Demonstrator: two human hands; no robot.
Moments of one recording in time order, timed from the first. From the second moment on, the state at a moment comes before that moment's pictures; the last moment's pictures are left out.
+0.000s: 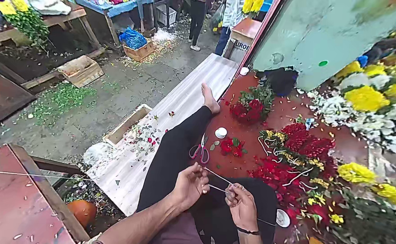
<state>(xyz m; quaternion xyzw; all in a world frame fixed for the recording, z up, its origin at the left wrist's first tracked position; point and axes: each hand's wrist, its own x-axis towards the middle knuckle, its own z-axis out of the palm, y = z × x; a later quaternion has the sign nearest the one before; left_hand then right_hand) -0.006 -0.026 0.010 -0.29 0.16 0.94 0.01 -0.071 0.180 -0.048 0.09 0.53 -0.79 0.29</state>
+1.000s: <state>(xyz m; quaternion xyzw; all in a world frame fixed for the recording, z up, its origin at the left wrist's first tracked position) -0.034 -0.005 -0.042 -0.05 0.88 0.41 0.21 -0.065 0.174 -0.073 -0.13 0.84 -0.51 0.14</state>
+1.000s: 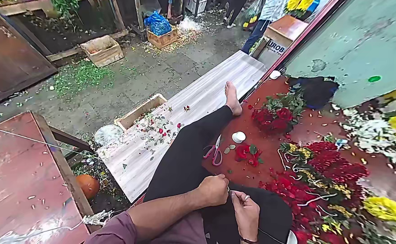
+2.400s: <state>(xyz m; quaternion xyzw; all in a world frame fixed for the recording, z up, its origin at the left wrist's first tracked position) -0.036 -0.021 -0.050 -0.01 0.87 0.45 0.22 -0.066 0.183 -0.070 -0.18 0.85 -0.49 0.11</state>
